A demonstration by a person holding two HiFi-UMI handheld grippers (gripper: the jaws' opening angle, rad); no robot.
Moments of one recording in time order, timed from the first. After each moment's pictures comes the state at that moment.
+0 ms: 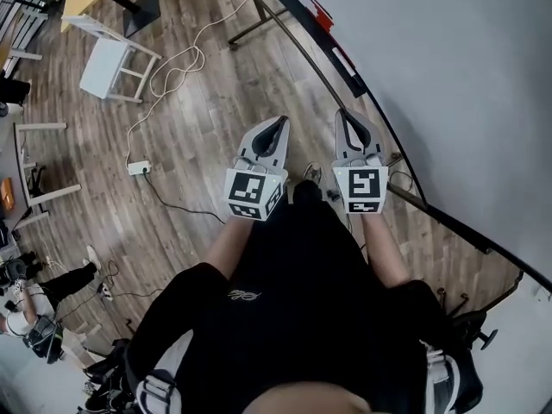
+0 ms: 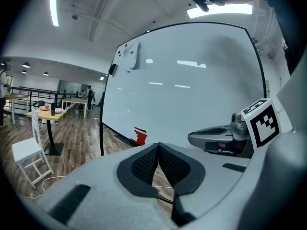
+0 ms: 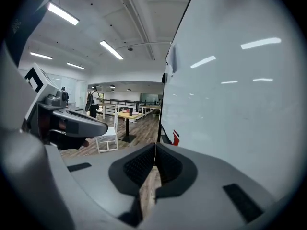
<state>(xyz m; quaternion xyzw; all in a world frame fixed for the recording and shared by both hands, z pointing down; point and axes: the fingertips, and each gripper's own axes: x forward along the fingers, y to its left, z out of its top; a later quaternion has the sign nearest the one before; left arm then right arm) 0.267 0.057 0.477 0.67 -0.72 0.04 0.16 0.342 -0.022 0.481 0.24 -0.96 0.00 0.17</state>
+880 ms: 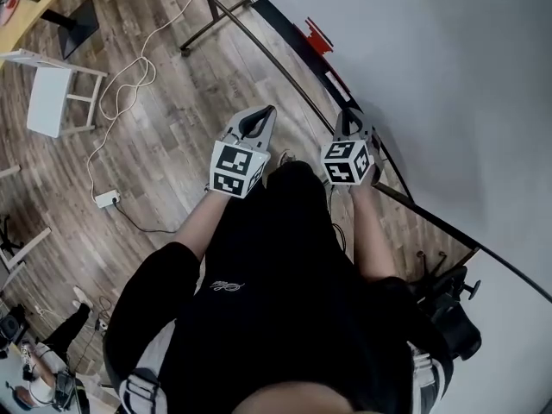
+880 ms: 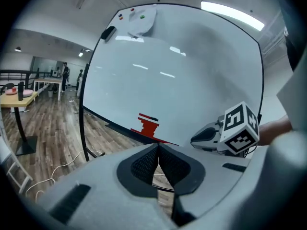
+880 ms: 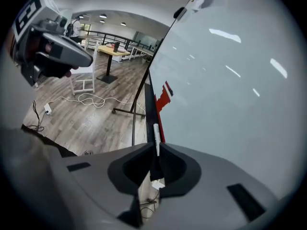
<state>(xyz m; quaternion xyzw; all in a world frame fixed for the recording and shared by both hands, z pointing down) 0.131 -0.039 0.560 0.76 -0.60 0.08 0.24 0.282 -0.130 0.605 0.33 -0.80 -0.09 0.50</state>
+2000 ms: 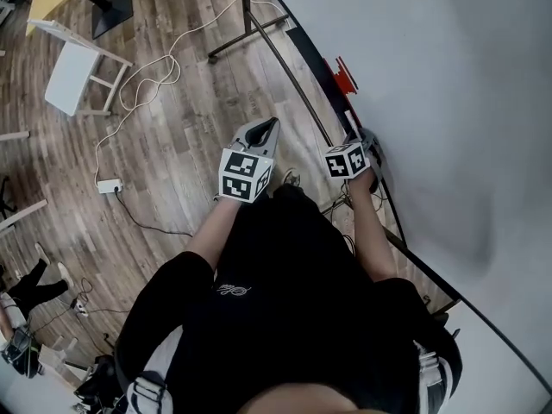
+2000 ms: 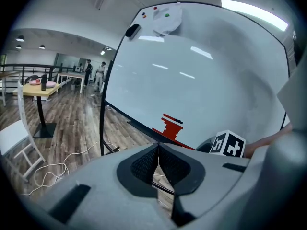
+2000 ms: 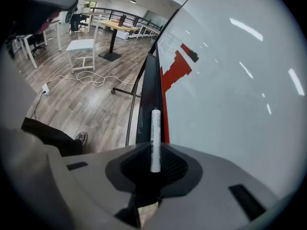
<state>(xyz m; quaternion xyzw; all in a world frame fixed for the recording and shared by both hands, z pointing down) 0.077 -0.056 0.578 0.68 -0.67 0.06 0.29 0.273 -0.192 0.695 0.29 -0.73 -0.10 0.61</state>
